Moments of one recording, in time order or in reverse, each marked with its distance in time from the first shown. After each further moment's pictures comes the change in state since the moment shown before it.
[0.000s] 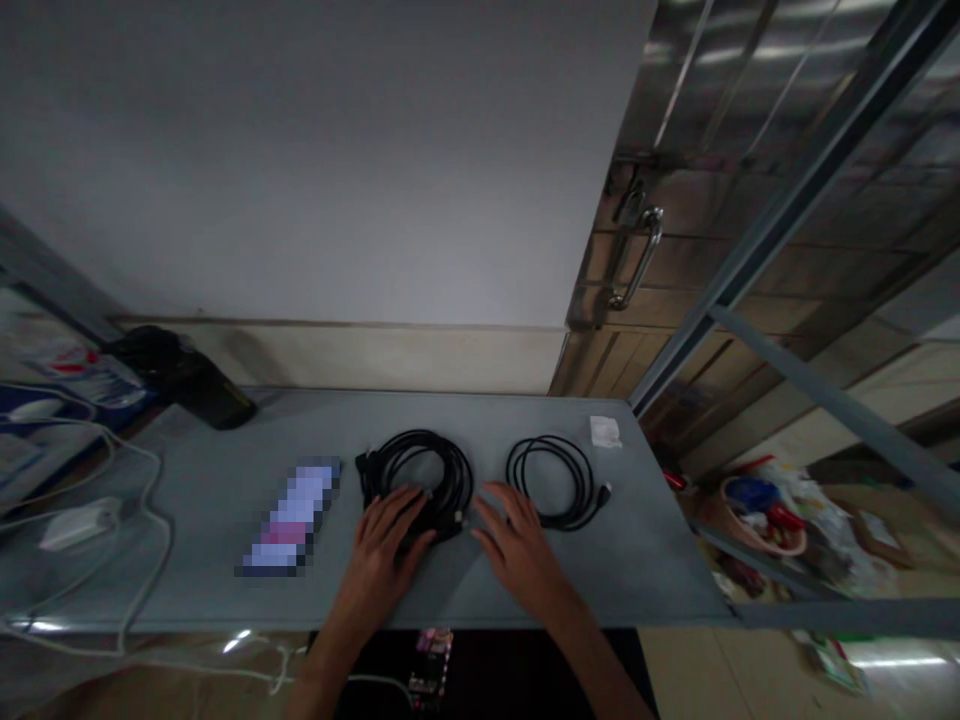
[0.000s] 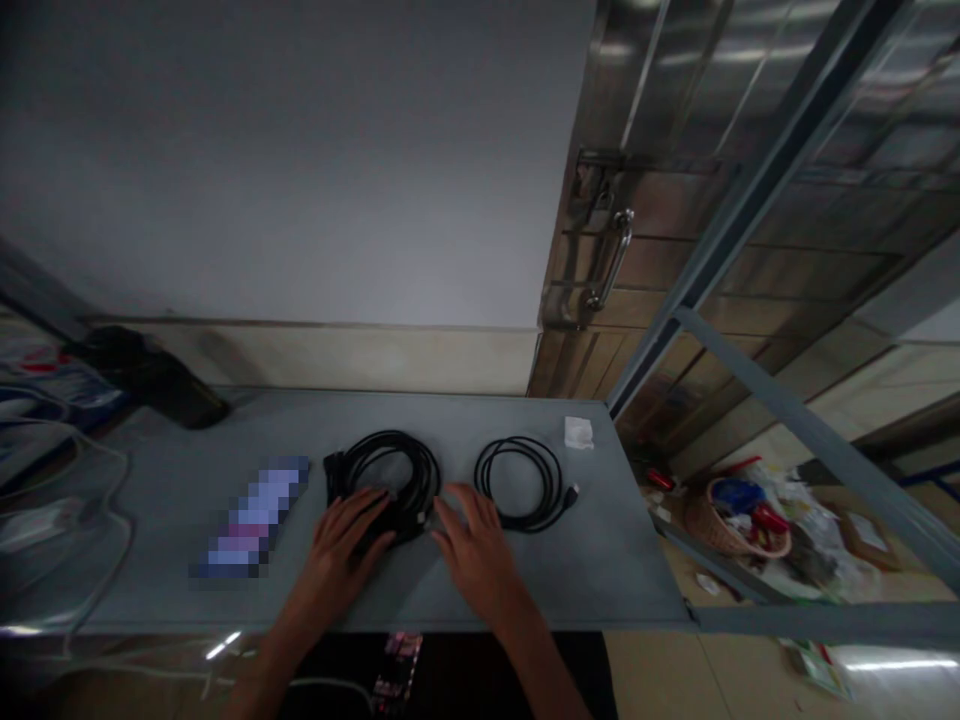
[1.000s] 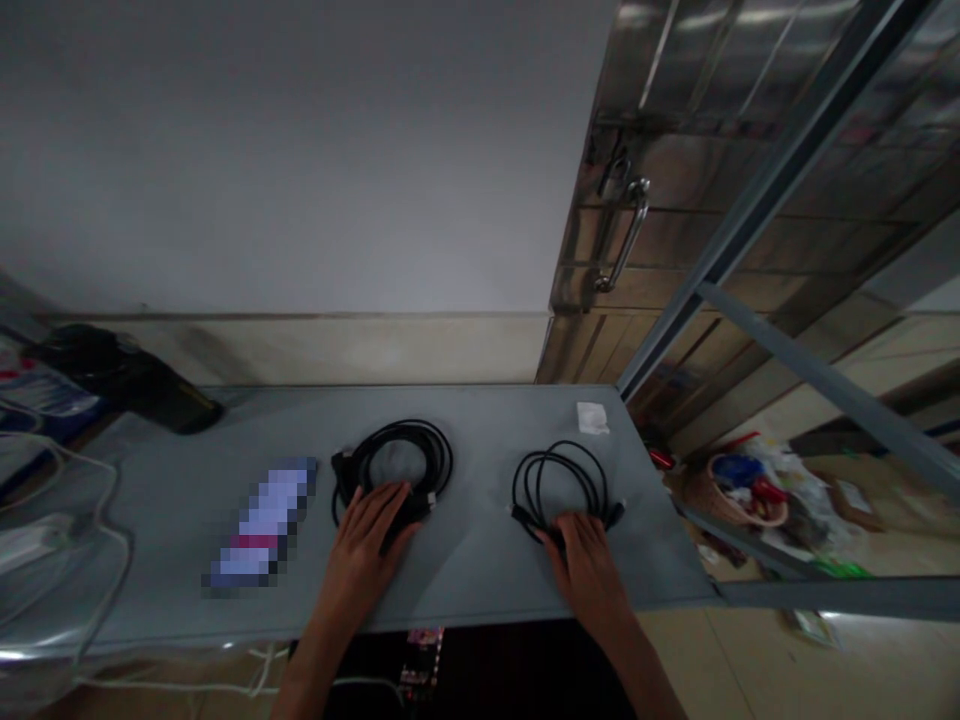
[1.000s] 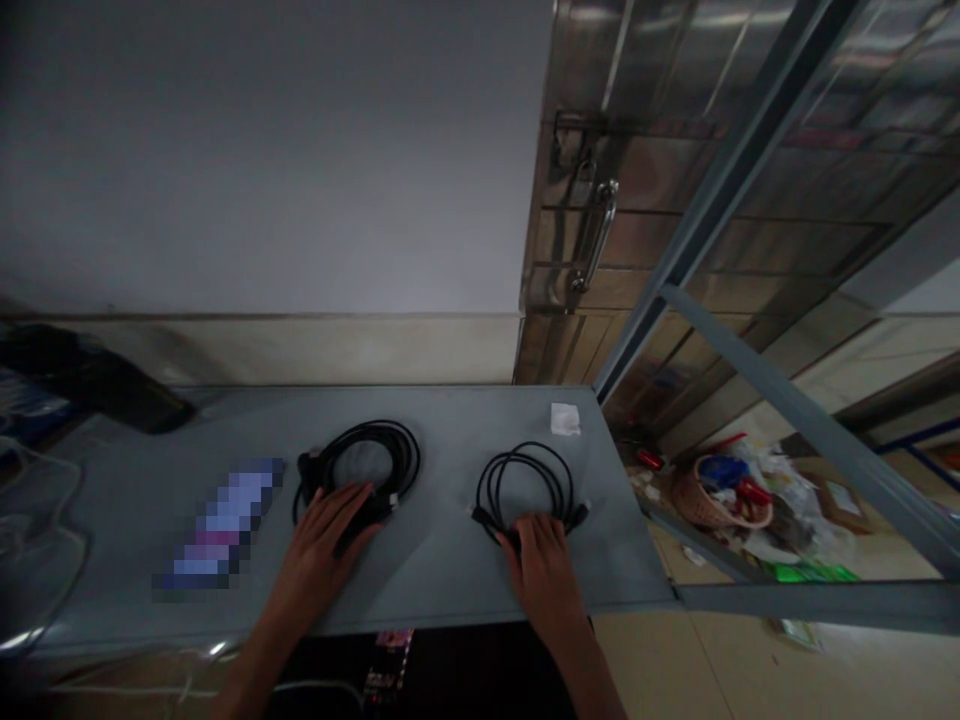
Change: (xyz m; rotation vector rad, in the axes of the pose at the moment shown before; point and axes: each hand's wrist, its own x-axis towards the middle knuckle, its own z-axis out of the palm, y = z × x) left_hand 0.013 -0.002 0.007 0.017 -0.011 0.042; right_hand -0.085 0.062 -0.040 -0.269 0.196 0.134
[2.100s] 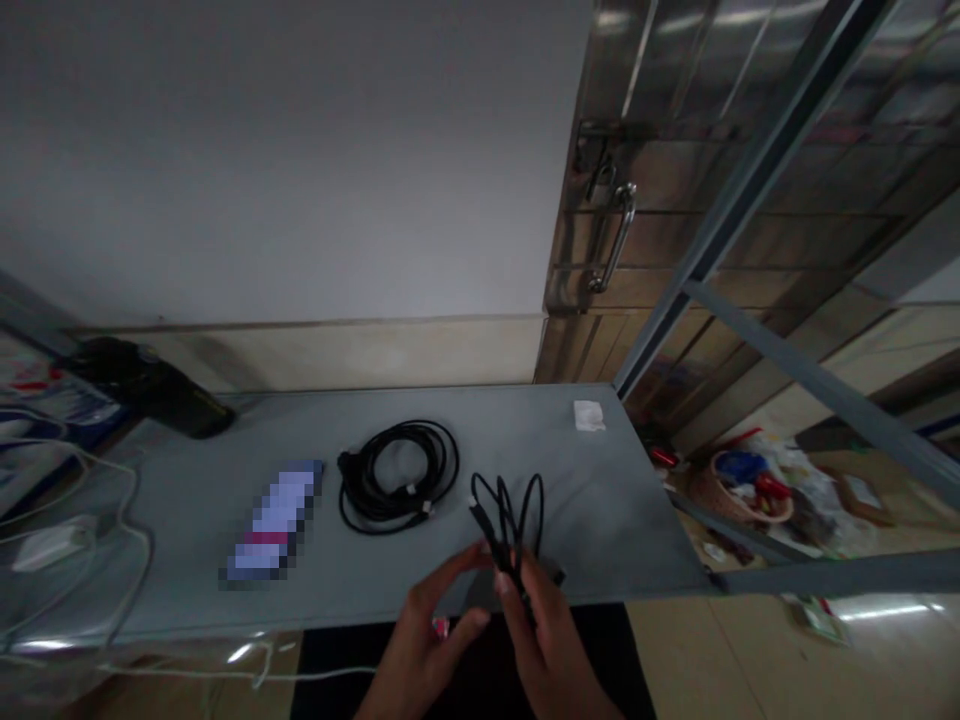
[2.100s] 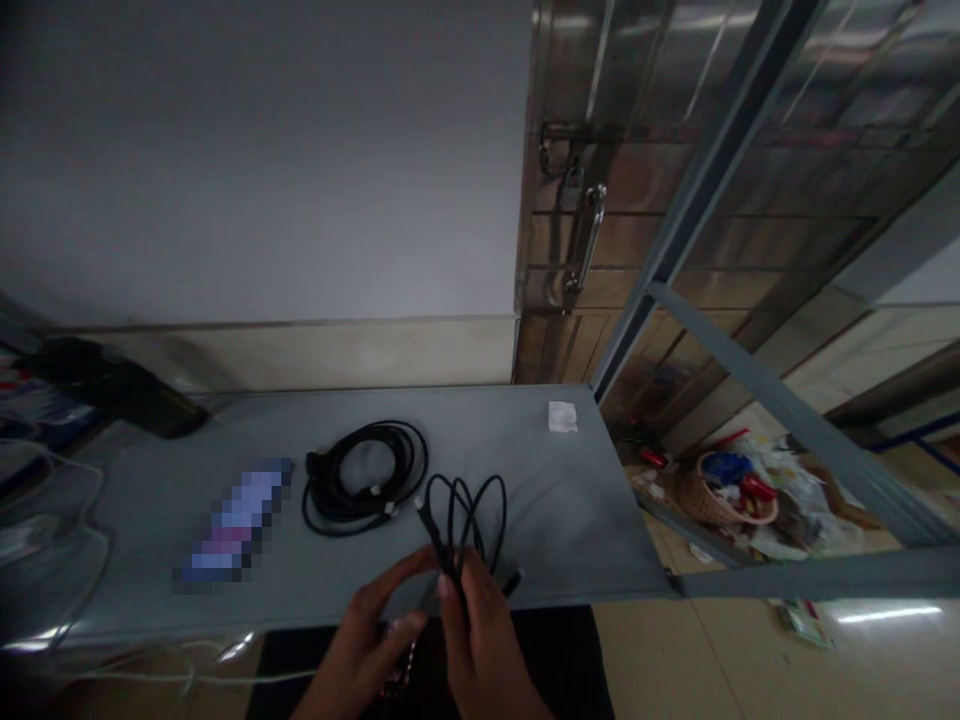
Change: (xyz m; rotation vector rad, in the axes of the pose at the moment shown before) left_hand -0.022 0.128 -0.026 -0.738 -0.257 -0.431; right_hand -0.007 -0.114 -0.043 0.573 -0.053 0.238
